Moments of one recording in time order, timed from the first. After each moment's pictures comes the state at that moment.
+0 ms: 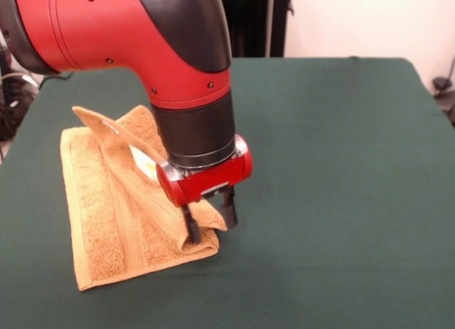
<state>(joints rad) -0.55 -0.33 0.52 1.19 -0.48 0.72 1.23</state>
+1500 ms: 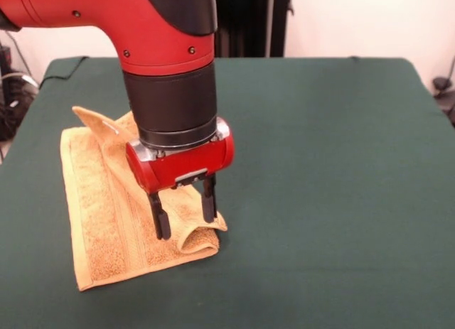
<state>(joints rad) -0.54 -0.39 0.53 1.14 -0.51 0.78 1.23</state>
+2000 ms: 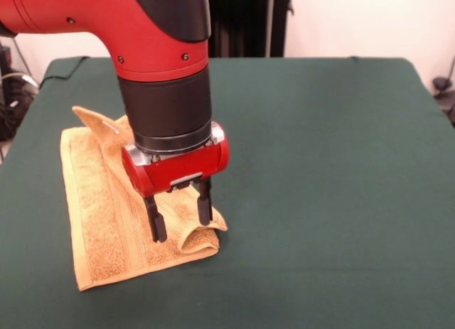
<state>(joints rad) -0.55 -0.38 0.53 1.13 -0.51 0.78 1.23</state>
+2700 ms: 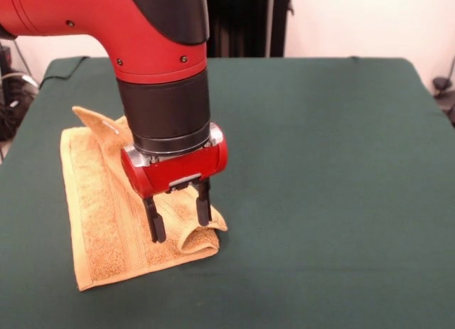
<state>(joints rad) -0.55 -0.37 0.52 1.13 -0.51 0.78 1.23</state>
